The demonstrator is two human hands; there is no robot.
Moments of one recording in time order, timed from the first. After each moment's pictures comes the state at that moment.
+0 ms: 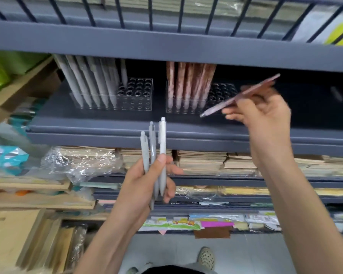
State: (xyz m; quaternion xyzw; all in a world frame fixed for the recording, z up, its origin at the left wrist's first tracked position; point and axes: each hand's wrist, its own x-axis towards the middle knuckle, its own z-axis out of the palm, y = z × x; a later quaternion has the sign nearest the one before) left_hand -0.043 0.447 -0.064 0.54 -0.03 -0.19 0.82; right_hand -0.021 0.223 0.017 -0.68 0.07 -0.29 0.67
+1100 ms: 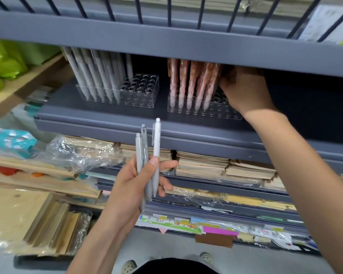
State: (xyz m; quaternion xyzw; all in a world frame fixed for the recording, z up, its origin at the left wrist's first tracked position) left_hand -0.051 0.437 -0.073 0.56 -0.02 -0.12 0.82; right_hand 0.082 0.191 0.028 -0.94 0.03 -0.22 0.25
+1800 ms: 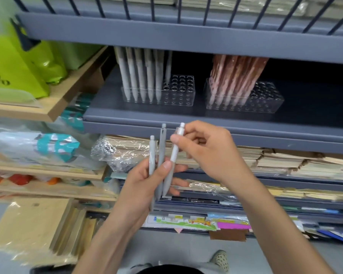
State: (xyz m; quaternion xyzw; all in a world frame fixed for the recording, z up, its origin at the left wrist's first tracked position) left_hand -0.049 0.535 -0.071 0.56 -0.04 -0.17 0.81; right_hand -0.031 0.372 -0.011 -0.84 -0.05 -0.09 0.53
